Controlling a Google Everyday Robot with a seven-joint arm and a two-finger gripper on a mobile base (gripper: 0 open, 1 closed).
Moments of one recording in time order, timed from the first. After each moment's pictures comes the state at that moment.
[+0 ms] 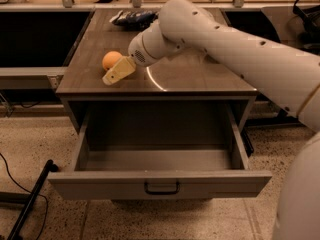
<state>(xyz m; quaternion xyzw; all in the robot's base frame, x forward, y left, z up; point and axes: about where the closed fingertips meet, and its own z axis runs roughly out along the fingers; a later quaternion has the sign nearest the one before) 0.698 0.100 0.859 -0.48 0.76 0.19 0.39</state>
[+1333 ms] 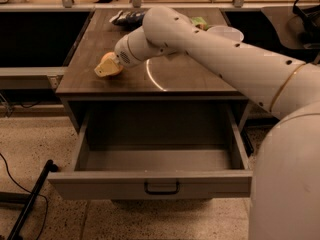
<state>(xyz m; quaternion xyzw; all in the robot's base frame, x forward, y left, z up) 0.714 0.148 0.847 -0.47 0.75 0.22 0.40</state>
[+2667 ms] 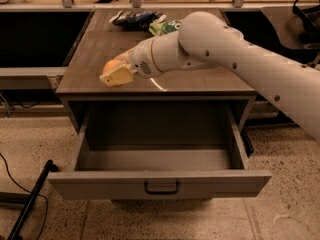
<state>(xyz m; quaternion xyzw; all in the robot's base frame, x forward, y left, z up) 0.624 0.113 0.890 -0.50 0.69 0.29 0.44</state>
